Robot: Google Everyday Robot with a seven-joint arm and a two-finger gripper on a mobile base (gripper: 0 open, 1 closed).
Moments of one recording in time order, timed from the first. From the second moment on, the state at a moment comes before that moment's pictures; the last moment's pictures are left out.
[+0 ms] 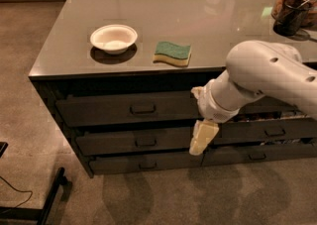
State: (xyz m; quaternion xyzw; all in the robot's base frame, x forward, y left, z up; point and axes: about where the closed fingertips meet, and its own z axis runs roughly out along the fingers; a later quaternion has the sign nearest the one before) arm 0.499 -0.110 0.756 -0.66 0.72 0.04 0.21
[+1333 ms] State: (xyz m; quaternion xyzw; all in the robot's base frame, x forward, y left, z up) arm 0.493 -0.095 0.542 -0.66 0.72 0.11 0.19
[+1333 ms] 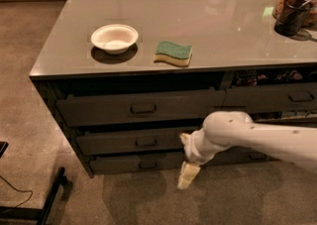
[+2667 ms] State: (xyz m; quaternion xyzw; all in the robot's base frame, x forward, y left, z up) arm 0.513 -0.084 0.419 -0.63 0.73 0.14 0.21
